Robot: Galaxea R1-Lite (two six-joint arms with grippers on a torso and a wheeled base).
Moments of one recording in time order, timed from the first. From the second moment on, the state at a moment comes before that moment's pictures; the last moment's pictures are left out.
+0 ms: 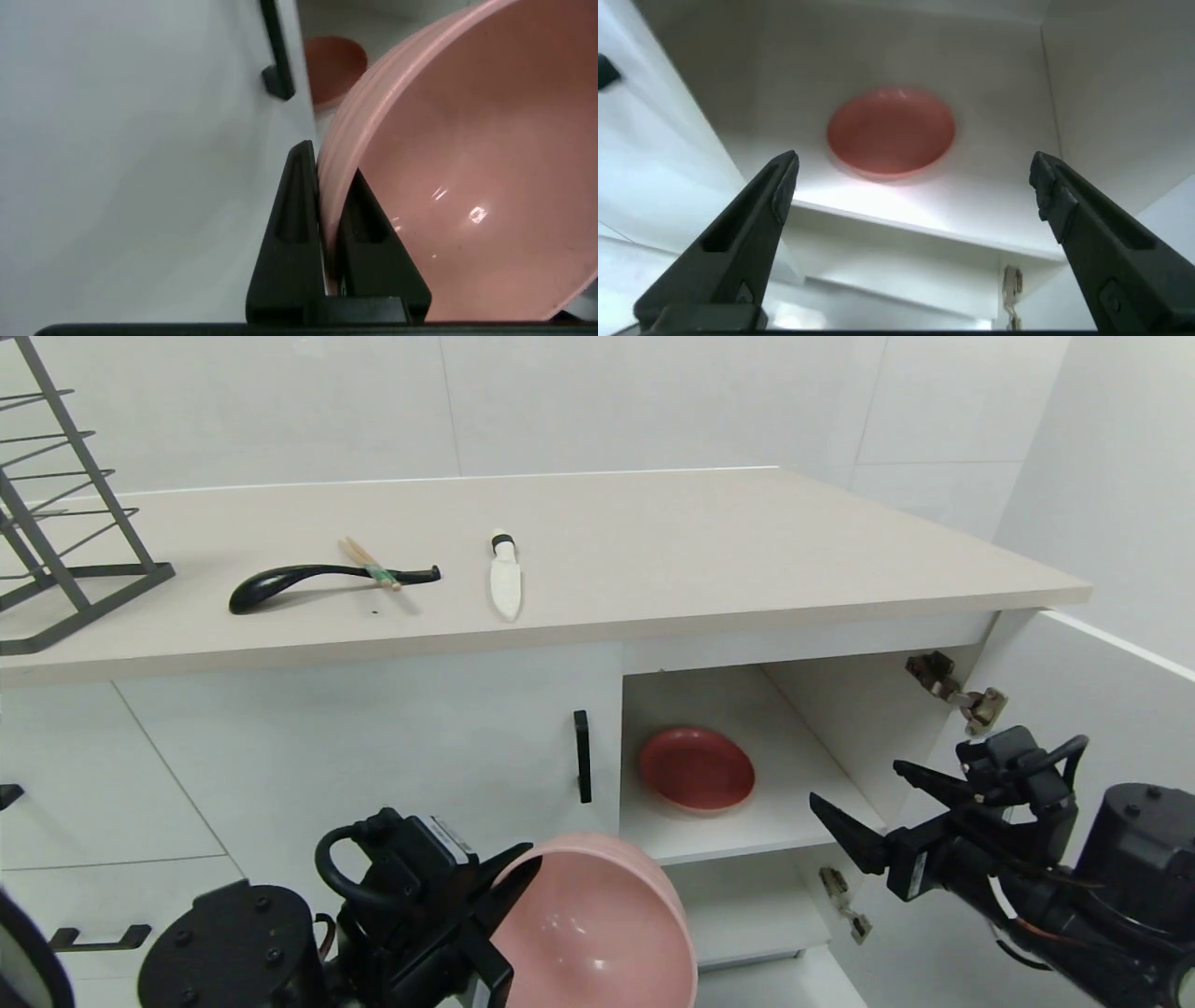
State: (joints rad) left arm -0.89 1.81 -0.08 -1.57 0.21 0.14; right arm 0.44 1.82 -0.05 -1.57 -0.05 -0.01
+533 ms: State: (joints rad) left arm -0.99 1.95 -0.24 -1.57 0.22 0.15; right arm 0.45 1.72 -0.01 -1.57 -0.05 -0.09
